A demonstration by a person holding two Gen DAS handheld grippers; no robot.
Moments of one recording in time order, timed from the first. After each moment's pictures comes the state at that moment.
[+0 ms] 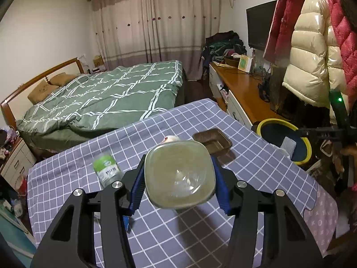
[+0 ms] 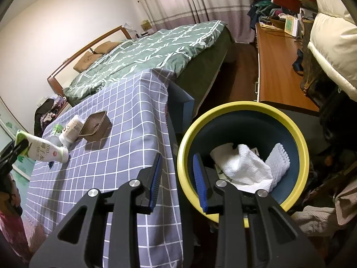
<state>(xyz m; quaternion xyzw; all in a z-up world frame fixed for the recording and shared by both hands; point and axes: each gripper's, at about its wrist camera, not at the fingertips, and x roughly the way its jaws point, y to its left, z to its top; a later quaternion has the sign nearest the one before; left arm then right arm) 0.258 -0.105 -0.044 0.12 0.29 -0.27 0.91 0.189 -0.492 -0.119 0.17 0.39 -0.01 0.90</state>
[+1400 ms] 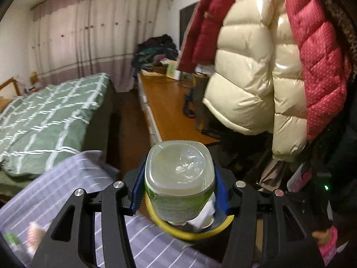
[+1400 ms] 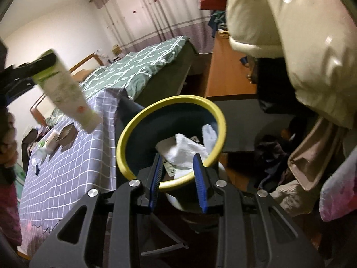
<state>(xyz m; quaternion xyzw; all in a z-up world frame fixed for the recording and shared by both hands) 0.239 -0.405 -0.004 0.12 0.28 -0.47 0.83 0.071 -0.574 -0.139 0.22 0.33 -0.11 0.91</state>
